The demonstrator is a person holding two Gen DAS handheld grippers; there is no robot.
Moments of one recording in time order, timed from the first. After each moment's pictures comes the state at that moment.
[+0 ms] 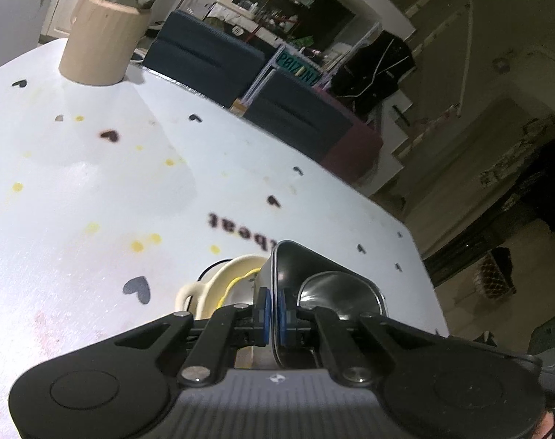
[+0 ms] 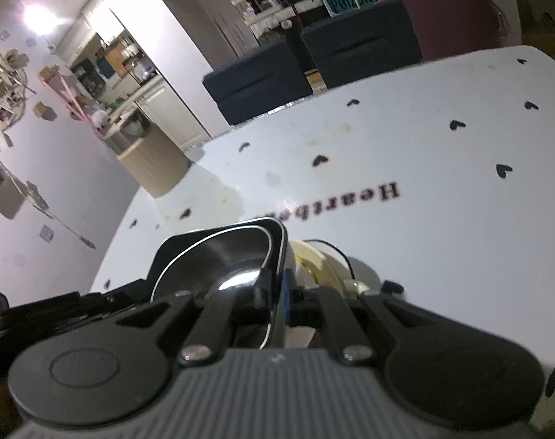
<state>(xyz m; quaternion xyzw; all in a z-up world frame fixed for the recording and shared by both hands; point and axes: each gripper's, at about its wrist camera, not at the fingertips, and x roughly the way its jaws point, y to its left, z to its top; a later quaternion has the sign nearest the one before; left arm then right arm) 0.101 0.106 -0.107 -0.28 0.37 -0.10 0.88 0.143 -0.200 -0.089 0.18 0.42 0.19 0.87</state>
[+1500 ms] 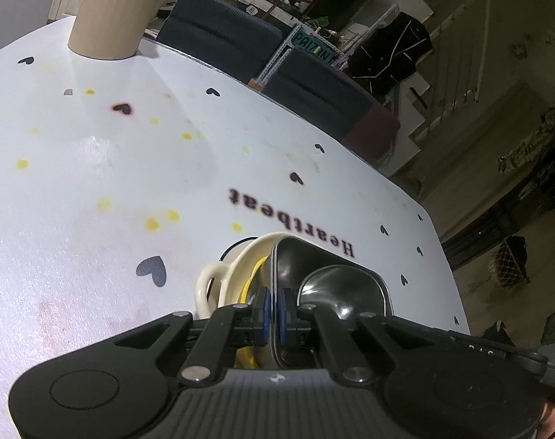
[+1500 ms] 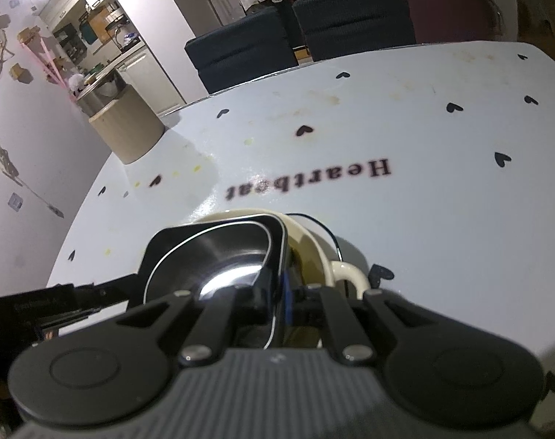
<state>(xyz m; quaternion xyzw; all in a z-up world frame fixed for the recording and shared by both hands) 0.113 0.106 -0.130 -0.28 0.40 -0.09 0.87 0.152 -0.172 -0.106 0.14 0.46 0.17 0.86</state>
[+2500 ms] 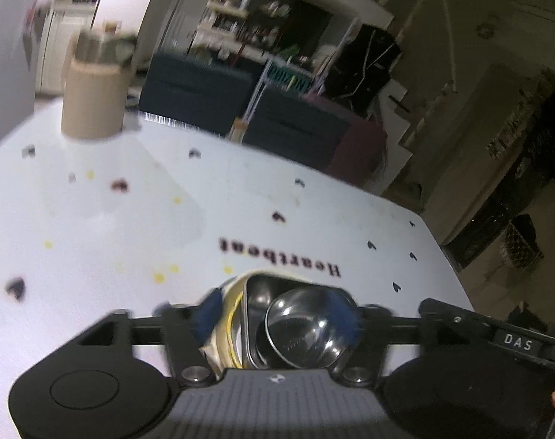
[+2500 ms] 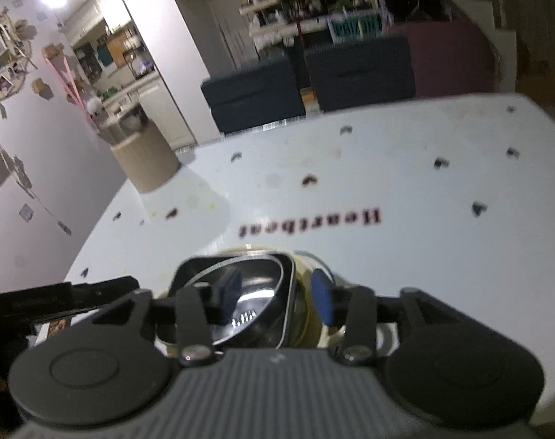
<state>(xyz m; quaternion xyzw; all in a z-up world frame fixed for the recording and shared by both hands) 0.070 0.087 -0.054 -0.18 0.34 -0.09 0.92 0.105 -0.179 -0.047 0.11 0.37 0.16 0.91</state>
